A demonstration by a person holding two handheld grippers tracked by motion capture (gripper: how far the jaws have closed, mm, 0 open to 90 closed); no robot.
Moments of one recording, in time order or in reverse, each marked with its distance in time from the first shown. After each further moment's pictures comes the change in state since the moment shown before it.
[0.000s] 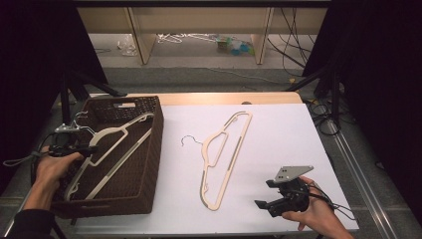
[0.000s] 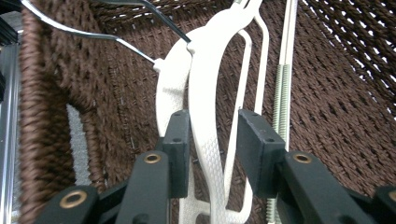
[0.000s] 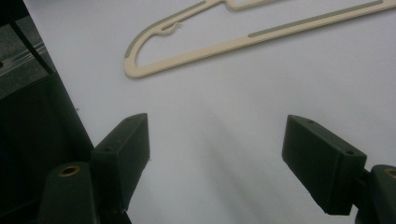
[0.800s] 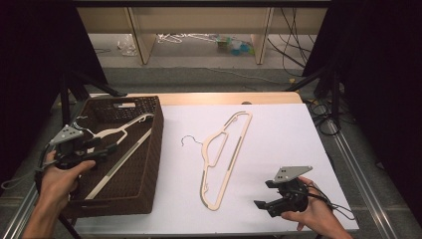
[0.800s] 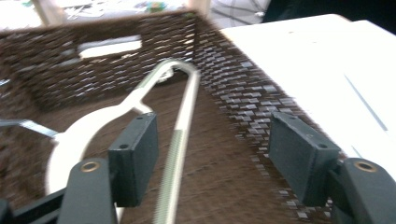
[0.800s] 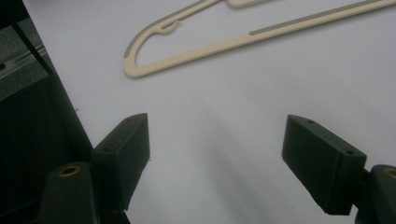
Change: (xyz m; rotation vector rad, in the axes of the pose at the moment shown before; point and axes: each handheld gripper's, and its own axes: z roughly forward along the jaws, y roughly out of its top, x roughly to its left) left arm -0.092 0.004 -0.058 -0.318 -0.179 0.026; right arm 0.000 -0.002 0.004 -0.005 0.004 0.017
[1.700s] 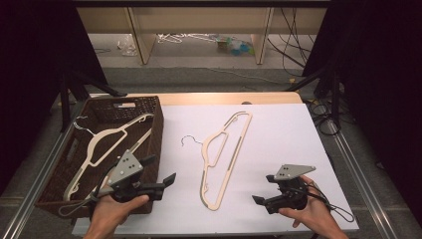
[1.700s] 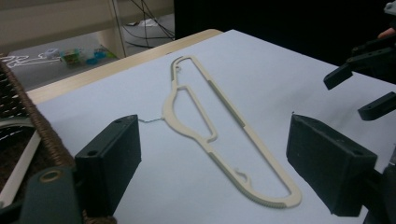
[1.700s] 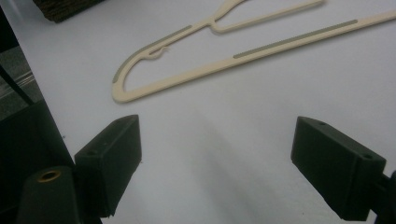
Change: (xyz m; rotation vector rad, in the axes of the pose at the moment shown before) left arm -0.142 -0.020 0.013 -0.106 -0.256 0.183; right arm -0.003 0.001 0.001 -0.080 -0.029 0.023
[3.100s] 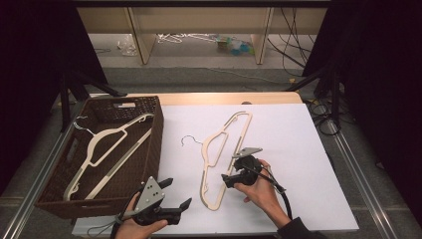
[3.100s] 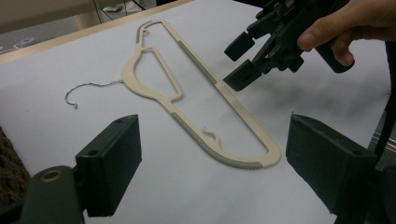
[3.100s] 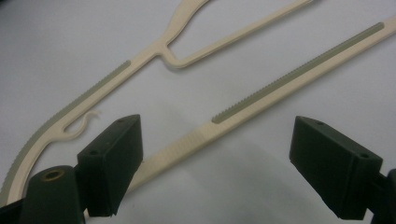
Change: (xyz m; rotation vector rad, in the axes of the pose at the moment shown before) left arm -0.031 -0.061 0.028 0.050 -0.028 0.031; right arm 0.004 0.054 0.115 0.110 -0.199 0.156
